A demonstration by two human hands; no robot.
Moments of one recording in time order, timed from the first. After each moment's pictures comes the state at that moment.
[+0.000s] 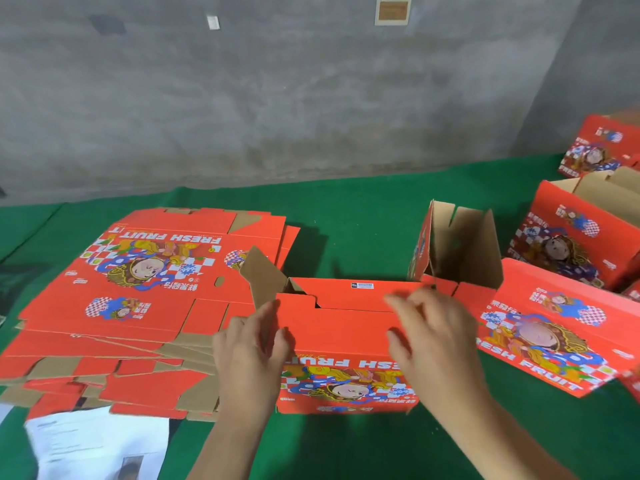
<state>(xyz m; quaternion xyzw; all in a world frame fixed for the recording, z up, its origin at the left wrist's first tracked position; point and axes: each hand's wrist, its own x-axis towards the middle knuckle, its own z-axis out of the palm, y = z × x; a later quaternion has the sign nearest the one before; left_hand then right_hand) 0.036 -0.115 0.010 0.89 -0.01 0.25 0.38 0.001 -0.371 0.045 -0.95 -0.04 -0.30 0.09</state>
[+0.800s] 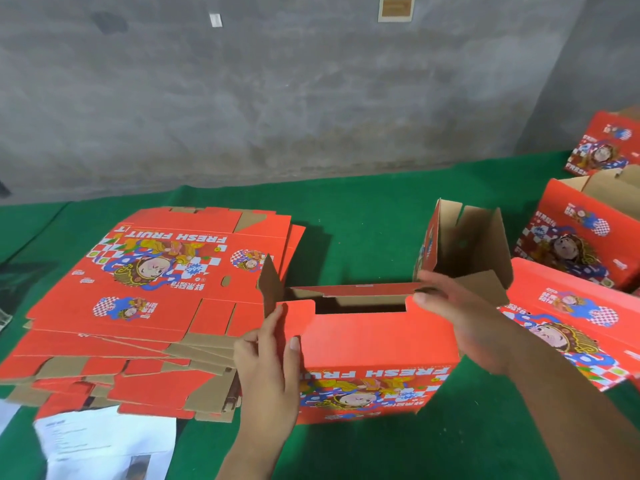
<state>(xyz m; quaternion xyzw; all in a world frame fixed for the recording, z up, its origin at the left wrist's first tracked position) 0.011 -0.123 -0.005 0.86 -0.01 0.17 0.48 0.043 -0.422 0.062 -0.73 0.11 0.10 0.67</state>
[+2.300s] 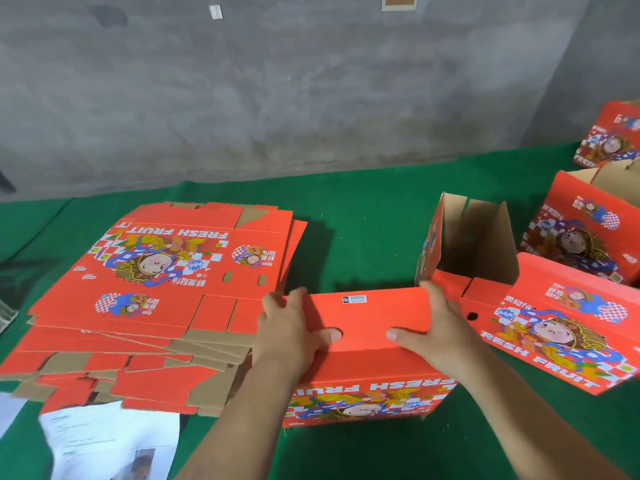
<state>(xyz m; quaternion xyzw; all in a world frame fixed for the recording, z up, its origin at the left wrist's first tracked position) 0.077 -0.141 0.033 0.96 0.03 -0.06 0.28 0.035 -0.393 0.026 -0.93 0.14 0.04 0.33</state>
